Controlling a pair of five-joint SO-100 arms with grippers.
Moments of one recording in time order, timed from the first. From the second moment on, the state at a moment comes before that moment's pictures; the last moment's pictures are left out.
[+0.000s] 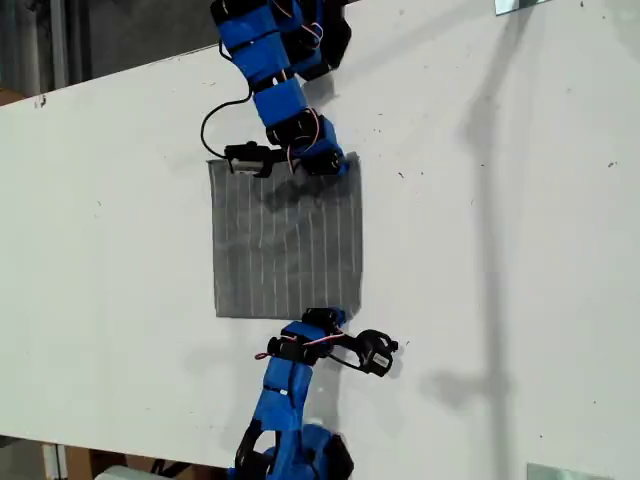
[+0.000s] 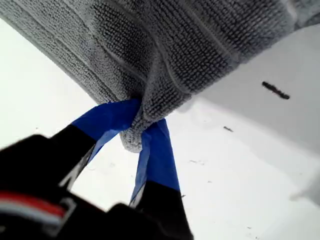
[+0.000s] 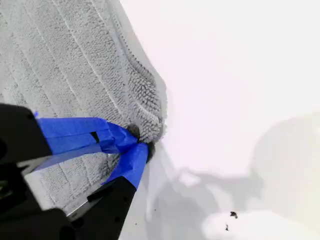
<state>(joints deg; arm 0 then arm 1) 4.7 76.6 103.7 52.4 -92.6 -11.2 99.6 127.0 59.9 94.8</state>
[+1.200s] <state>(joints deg) 12.6 81.7 82.3 67.1 -84.1 -18.8 101.4 111.6 75.3 99.8</state>
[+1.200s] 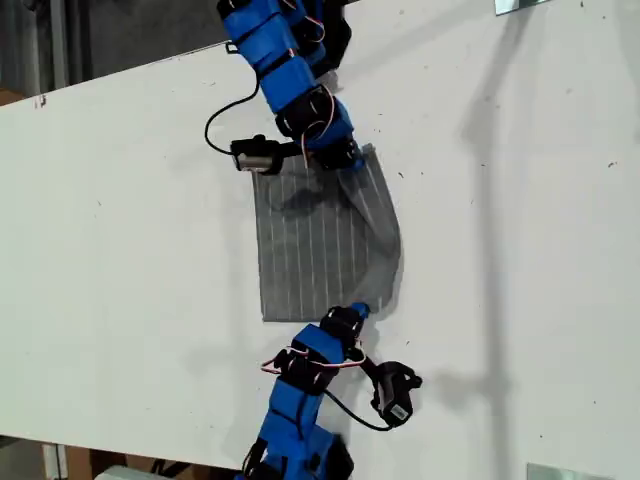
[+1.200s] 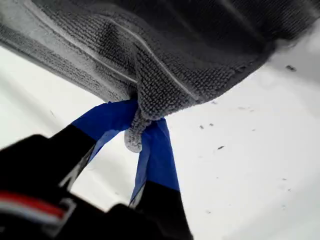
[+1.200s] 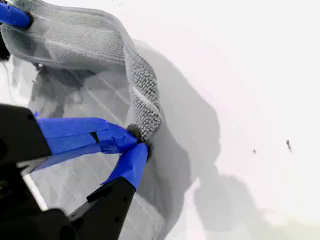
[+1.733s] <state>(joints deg) -15.2 103.8 97.7 70.9 -68.6 21.7 112.0 113.8 77.9 70.5</state>
